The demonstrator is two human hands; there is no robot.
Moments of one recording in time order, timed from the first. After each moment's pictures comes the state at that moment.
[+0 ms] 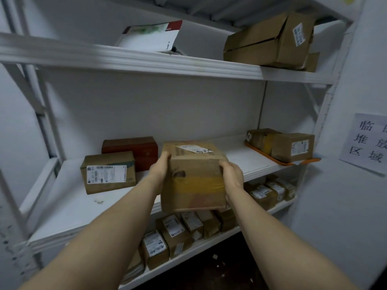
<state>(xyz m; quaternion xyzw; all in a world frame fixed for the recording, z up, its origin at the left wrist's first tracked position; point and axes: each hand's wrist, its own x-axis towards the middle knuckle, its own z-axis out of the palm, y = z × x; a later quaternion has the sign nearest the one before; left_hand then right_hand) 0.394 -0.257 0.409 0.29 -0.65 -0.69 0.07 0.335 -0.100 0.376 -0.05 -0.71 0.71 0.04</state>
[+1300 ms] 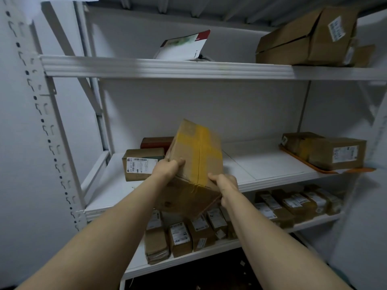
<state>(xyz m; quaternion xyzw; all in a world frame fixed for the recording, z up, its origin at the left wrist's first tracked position) 0.433 -0.281 0.399 0.31 -0.77 -0.54 0.15 0.362 -0.132 0.358 -0.01 -0.67 0.72 -0.18</state>
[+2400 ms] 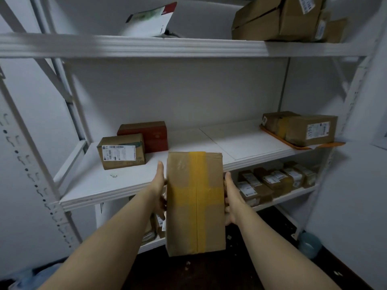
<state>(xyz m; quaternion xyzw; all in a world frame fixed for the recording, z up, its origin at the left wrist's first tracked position) 0.441 -0.222 0.330 0.38 -0.59 -0.71 -0.07 0.371 -0.031 0.302 -0.08 -0.66 0.68 -0.30</state>
